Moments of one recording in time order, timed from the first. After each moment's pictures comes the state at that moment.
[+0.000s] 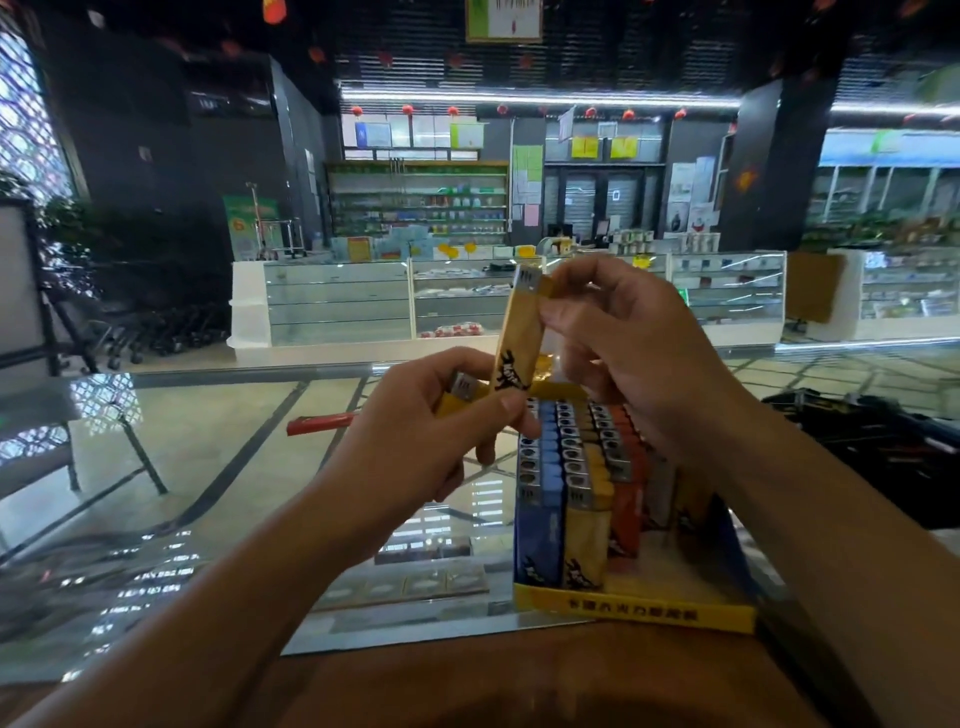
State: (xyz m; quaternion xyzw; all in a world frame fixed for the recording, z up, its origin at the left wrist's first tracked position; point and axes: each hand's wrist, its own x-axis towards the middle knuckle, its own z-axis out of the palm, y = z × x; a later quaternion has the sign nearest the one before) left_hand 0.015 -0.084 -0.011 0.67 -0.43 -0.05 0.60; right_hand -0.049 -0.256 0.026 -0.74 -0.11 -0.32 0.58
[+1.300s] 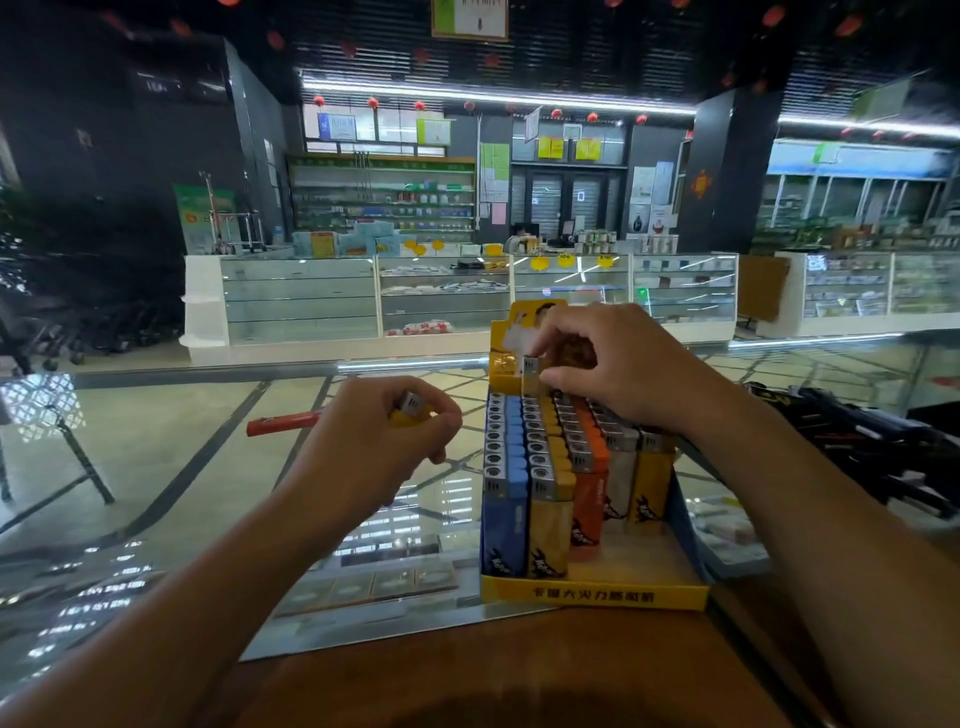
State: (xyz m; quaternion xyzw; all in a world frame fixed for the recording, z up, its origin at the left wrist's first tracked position) left_hand 0.038 -0.087 -0.030 0.77 -0.37 0.05 0.52; right_hand -0.034 -0.319 0.016 -0.95 -0.05 -0.29 0.12
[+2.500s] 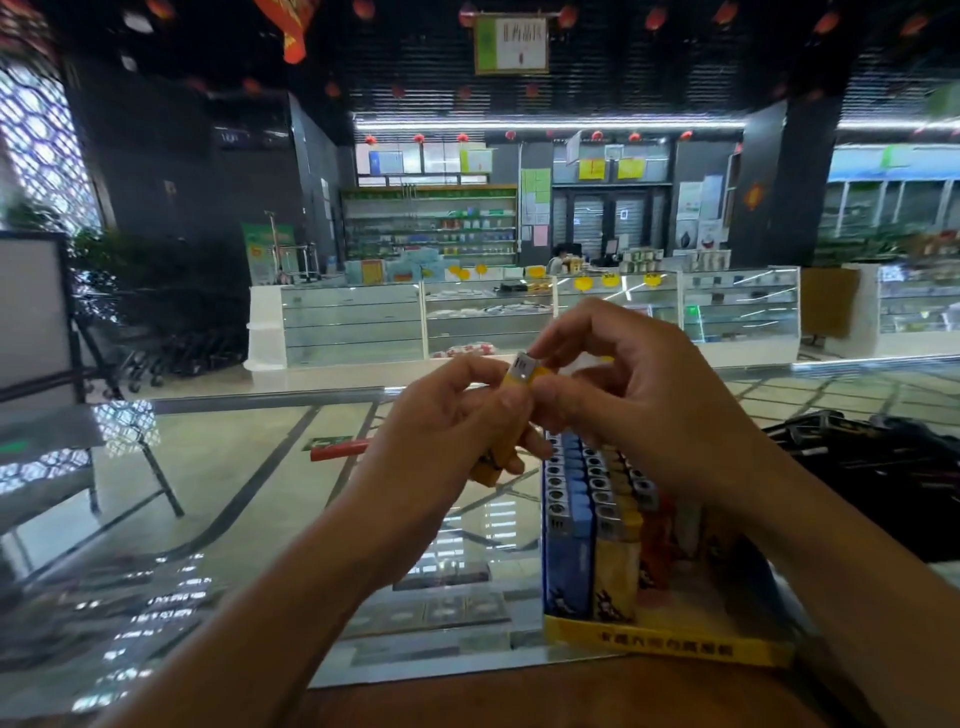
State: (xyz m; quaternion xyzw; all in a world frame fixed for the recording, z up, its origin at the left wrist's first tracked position) left_hand 0.023 -0.086 -0.007 0.61 -0.41 -0.06 0.67; right_hand -0.058 -0.249 0.021 -0.83 -0.16 -0.35 0.40
